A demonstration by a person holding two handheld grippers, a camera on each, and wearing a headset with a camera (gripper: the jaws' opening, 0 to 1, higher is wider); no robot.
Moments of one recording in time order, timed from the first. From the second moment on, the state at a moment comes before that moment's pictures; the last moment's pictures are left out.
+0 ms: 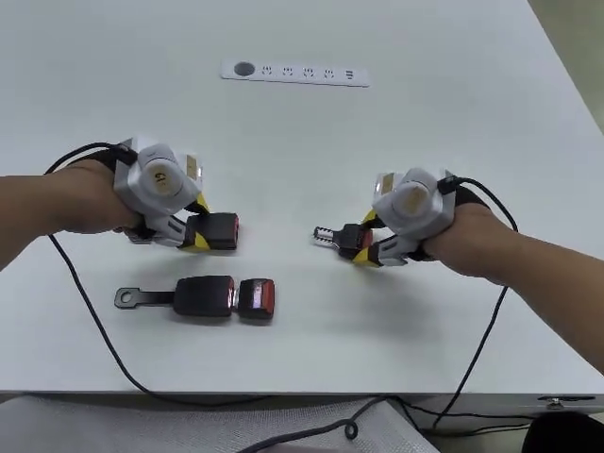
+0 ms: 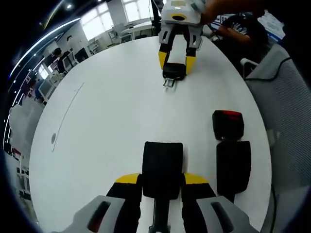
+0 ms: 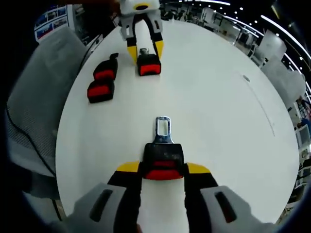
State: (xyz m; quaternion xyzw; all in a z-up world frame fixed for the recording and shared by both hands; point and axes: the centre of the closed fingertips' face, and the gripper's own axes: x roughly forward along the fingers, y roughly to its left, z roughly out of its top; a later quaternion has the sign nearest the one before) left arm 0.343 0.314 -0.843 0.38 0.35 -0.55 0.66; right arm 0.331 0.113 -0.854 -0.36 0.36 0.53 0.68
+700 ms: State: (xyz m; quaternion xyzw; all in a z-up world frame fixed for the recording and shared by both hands) left arm 0.344 0.318 -0.852 0.42 0.33 -0.55 0.64; right arm 0.338 0.114 -0.861 -0.39 0.36 0.56 0.64
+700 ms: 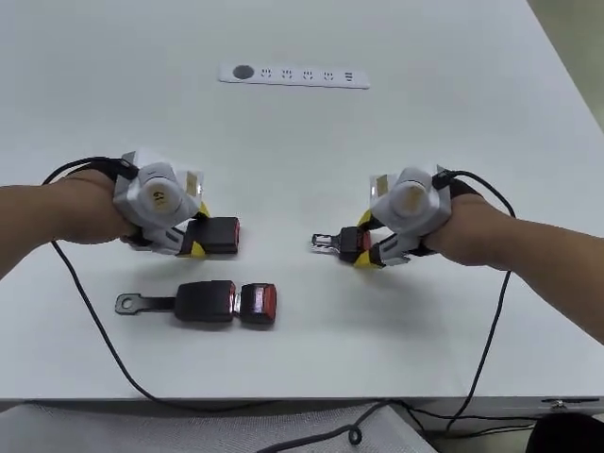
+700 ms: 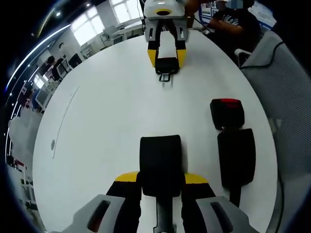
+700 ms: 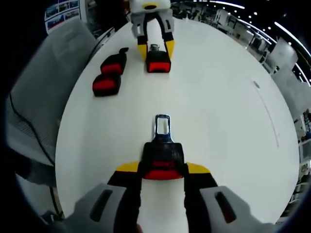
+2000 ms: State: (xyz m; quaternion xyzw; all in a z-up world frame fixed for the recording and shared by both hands) left arm 0.343 0.318 -0.854 0.42 0.34 -0.56 0.63; right arm 0.345 0.225 -0.862 -0.41 0.34 0.57 0.62
